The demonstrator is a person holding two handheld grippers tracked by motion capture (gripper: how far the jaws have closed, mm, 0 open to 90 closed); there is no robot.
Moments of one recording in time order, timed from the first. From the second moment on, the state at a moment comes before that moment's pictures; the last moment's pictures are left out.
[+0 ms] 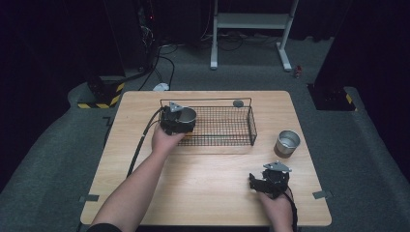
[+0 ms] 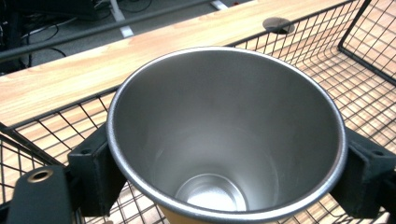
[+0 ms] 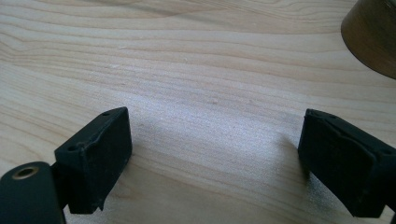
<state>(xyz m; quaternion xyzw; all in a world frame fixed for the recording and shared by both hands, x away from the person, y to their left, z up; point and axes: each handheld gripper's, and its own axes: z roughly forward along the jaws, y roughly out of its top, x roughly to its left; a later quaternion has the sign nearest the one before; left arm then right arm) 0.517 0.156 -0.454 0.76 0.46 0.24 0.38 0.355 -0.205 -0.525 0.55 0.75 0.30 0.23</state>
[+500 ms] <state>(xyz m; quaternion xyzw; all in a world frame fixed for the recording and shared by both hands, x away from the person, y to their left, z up) 0.512 0.159 -0.460 0.76 0.47 0.23 0.38 0.355 -0.205 -0.525 0.55 0.75 0.30 0.23</state>
